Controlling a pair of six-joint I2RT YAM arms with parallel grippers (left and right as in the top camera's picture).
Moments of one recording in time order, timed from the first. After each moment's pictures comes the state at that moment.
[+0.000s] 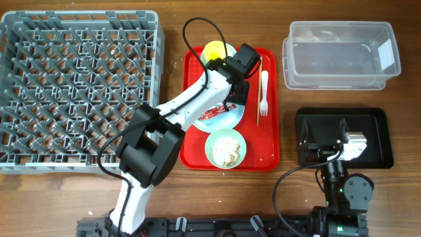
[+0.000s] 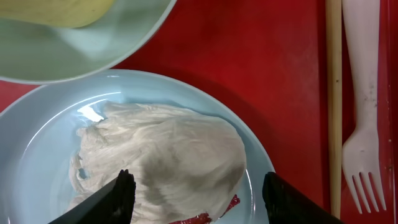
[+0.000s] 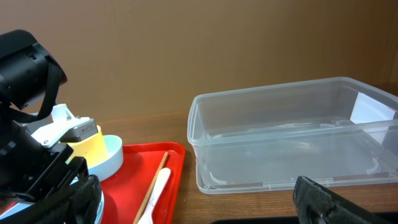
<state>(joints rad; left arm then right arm) -0.68 2.17 1.70 -0.81 -0.09 -0.42 -0.11 0.01 0.01 0.01 -0.15 0.15</state>
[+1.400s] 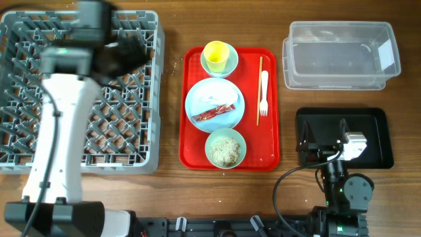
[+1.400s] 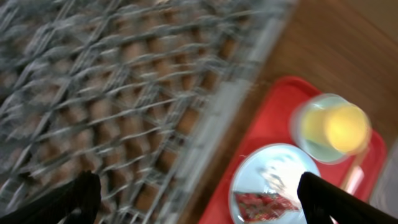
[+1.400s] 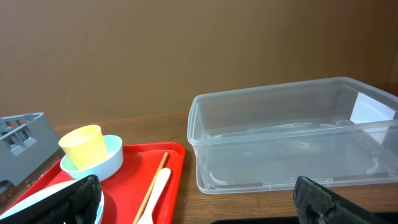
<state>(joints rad) -0.03 1.59 1.71 -1.22 -0.05 -0.58 -0.11 0.01 0.01 0.01 -0.15 0.16</state>
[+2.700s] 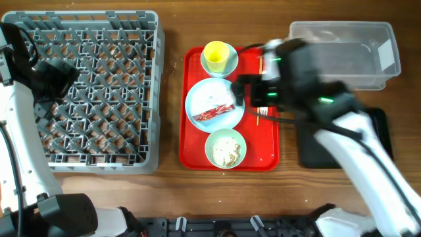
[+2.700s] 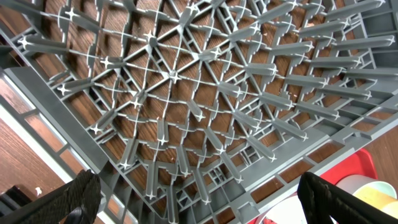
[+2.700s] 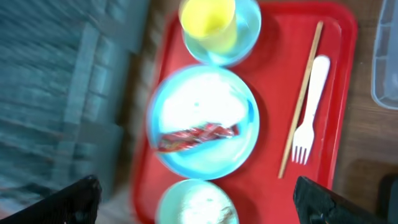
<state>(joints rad) 0.38 1.59 1.71 -1.39 0.01 -0.65 0.51 1.43 1.38 -0.90 -0.05 0.42</state>
